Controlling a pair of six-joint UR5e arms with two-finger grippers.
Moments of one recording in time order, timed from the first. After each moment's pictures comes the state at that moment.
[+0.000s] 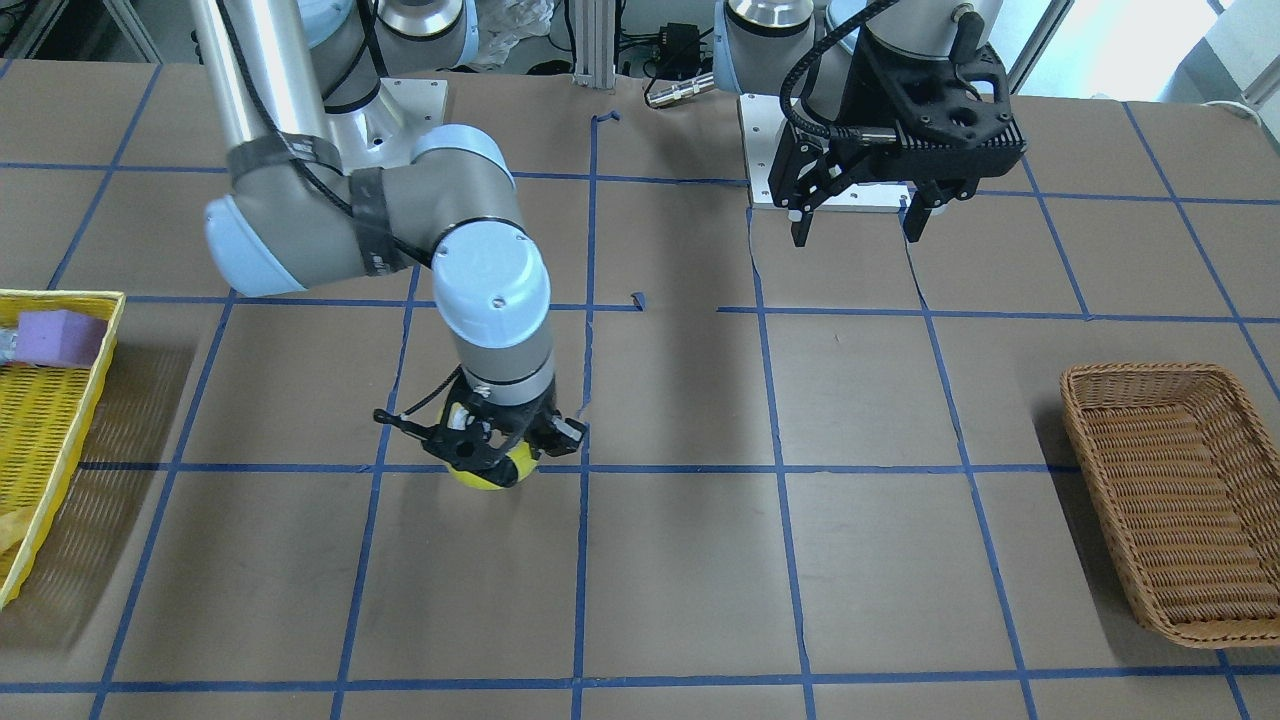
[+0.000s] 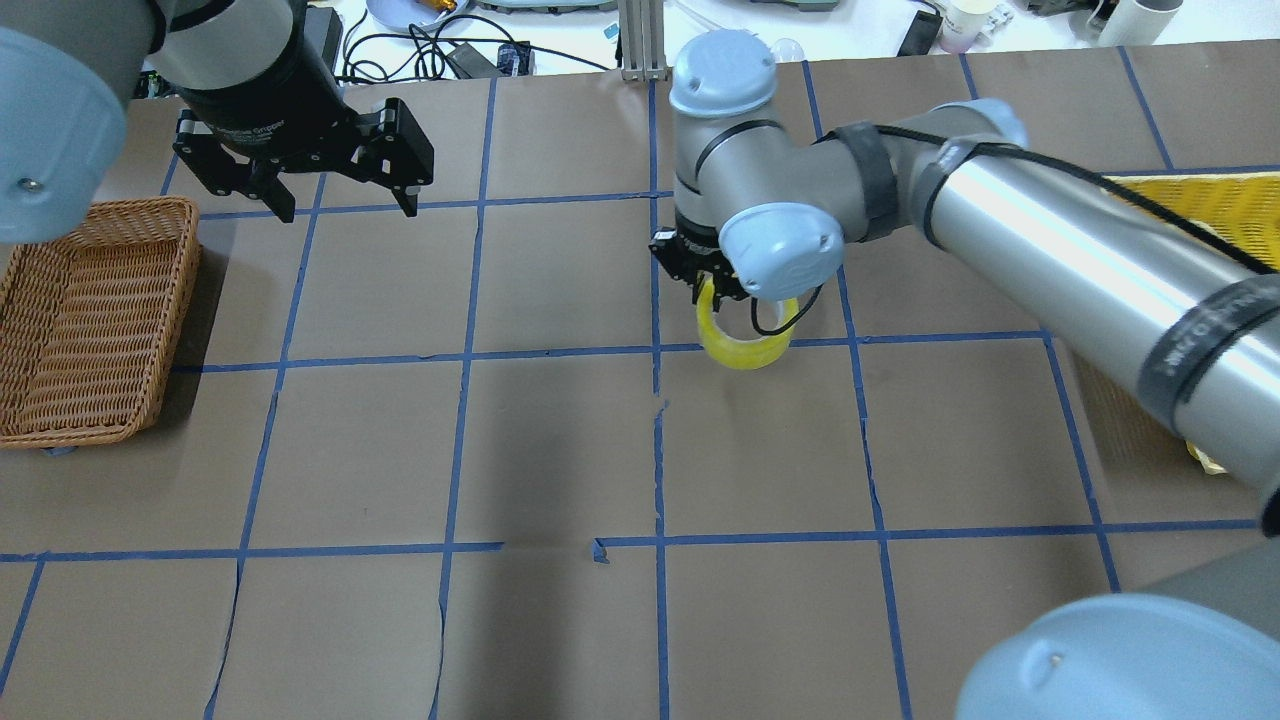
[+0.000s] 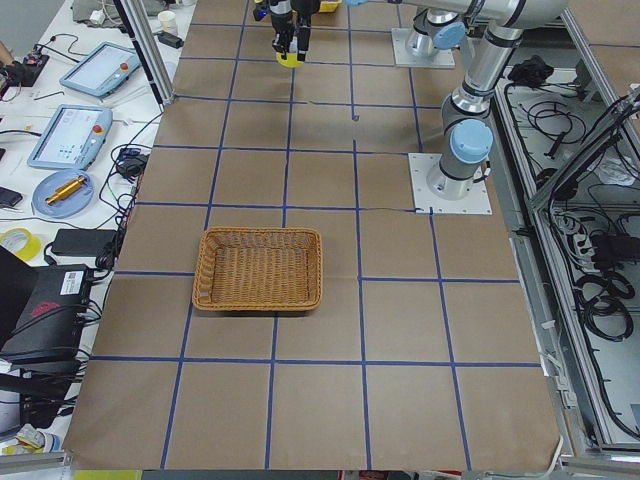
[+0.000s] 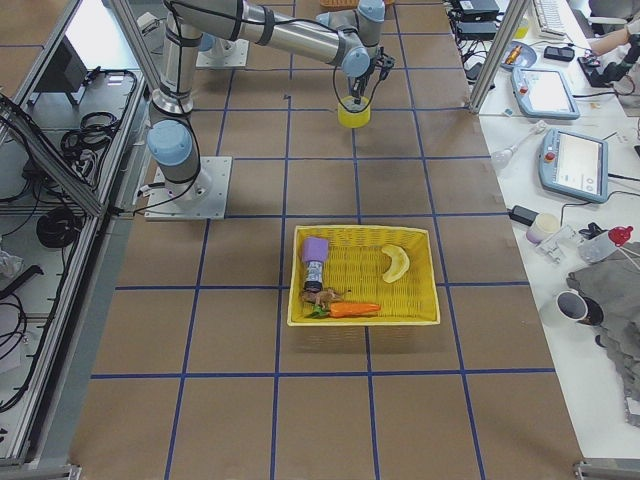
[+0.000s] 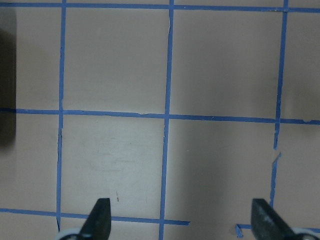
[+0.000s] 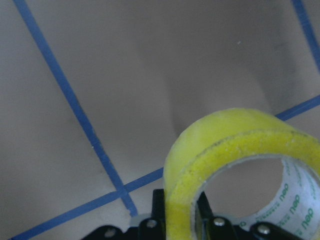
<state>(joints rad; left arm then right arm) -1.65 -1.55 -1.50 -1.55 1.63 -0.13 1.90 -1.10 1.58 -2.04 -1.55 0.78</state>
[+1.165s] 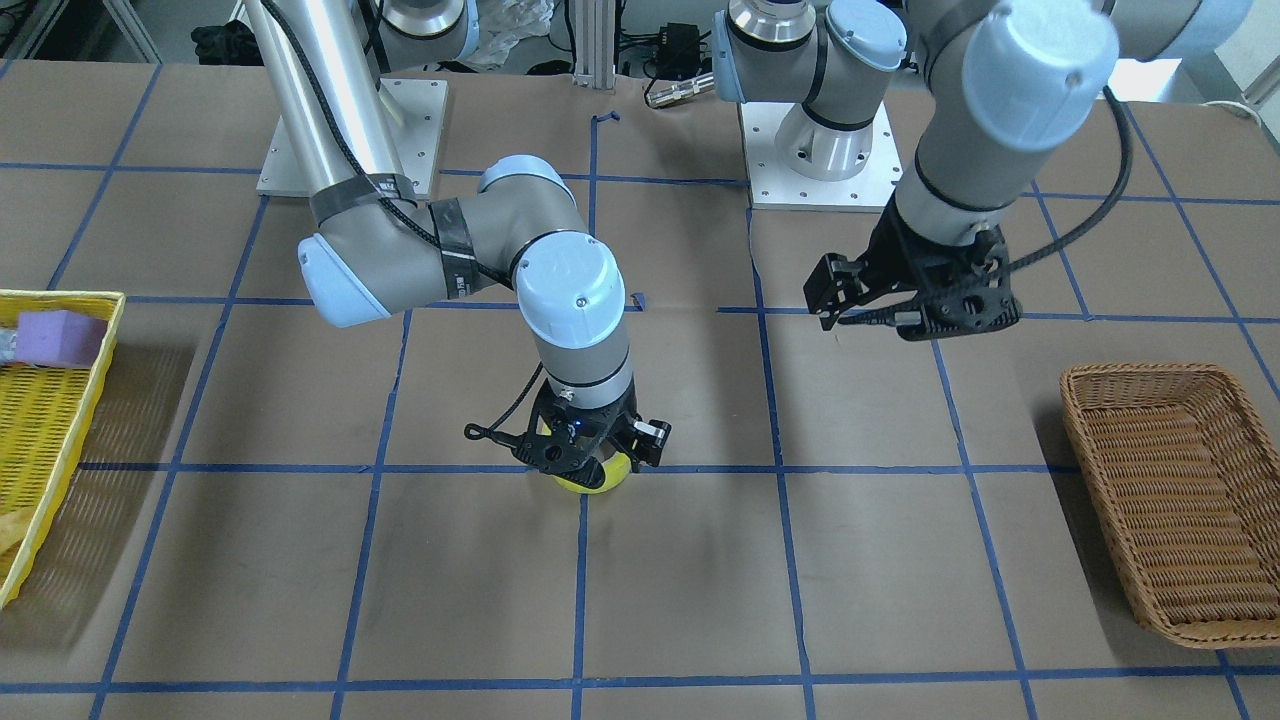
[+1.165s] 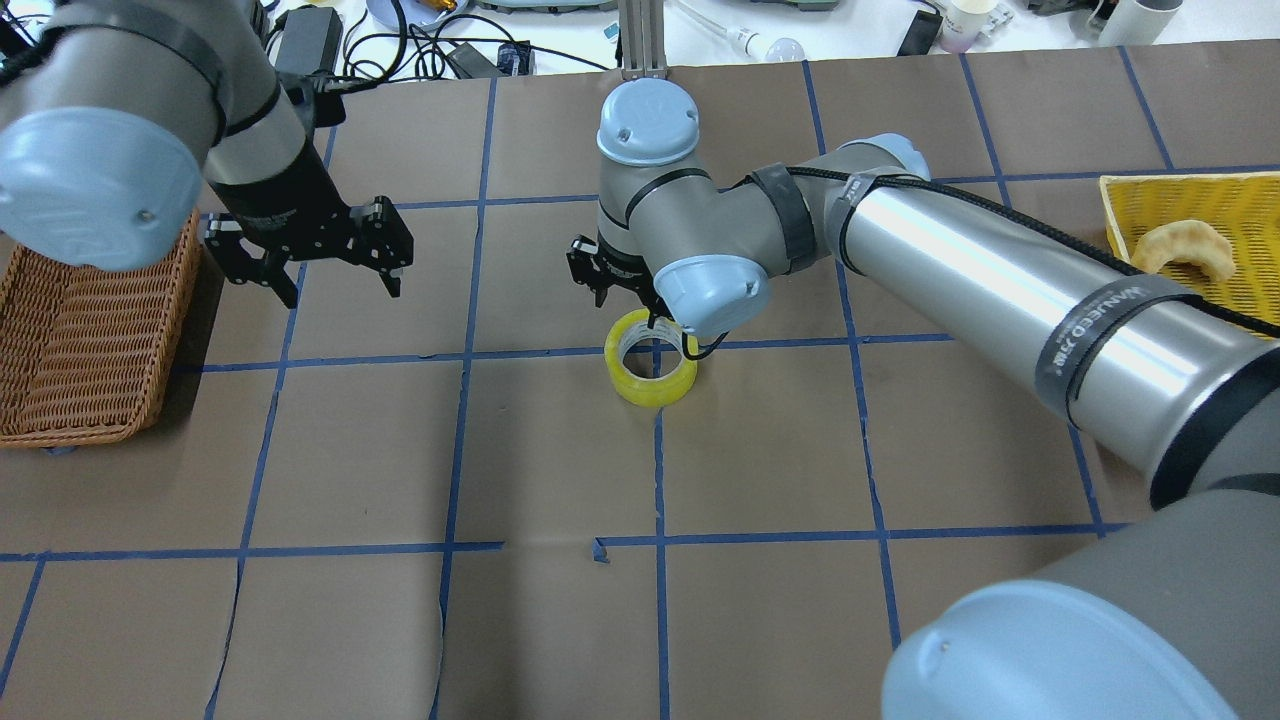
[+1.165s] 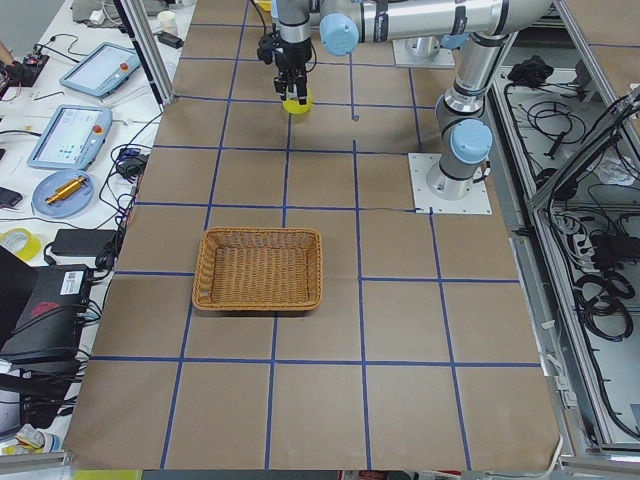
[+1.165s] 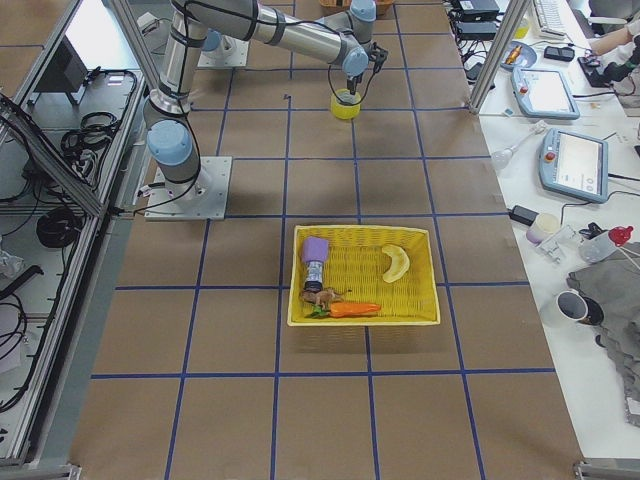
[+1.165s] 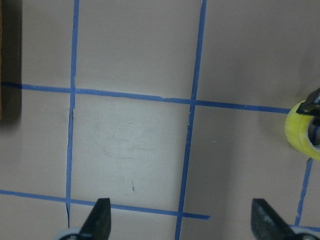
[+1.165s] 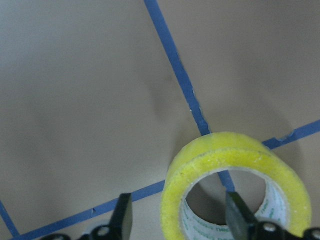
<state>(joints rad) -1.53 -1.66 -1.72 -1.45 1.62 -0.14 1.93 -1.08 1.57 -2.16 -1.49 0.76</state>
